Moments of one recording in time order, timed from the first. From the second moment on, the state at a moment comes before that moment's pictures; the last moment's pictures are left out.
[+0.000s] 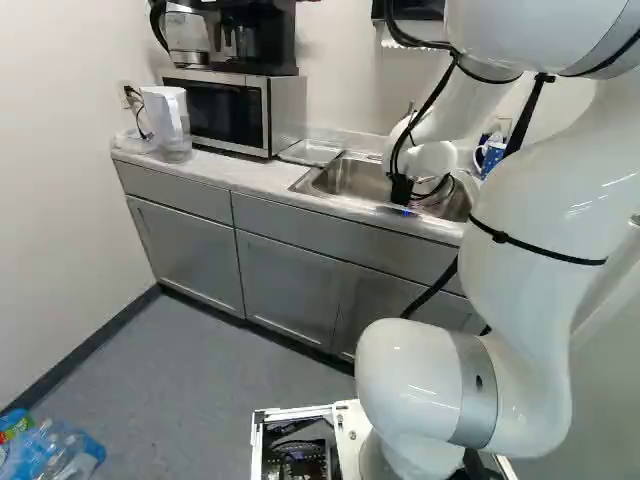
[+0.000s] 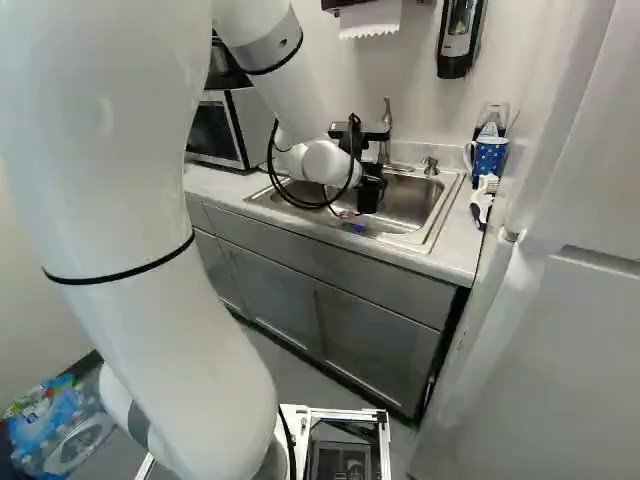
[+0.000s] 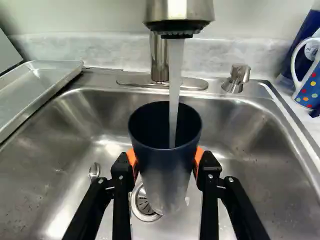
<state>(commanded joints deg) -20.3 -8.2 -46.1 0.0 24.0 0.0</state>
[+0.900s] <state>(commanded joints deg) -20.3 -8.2 -46.1 0.0 24.0 0.0</state>
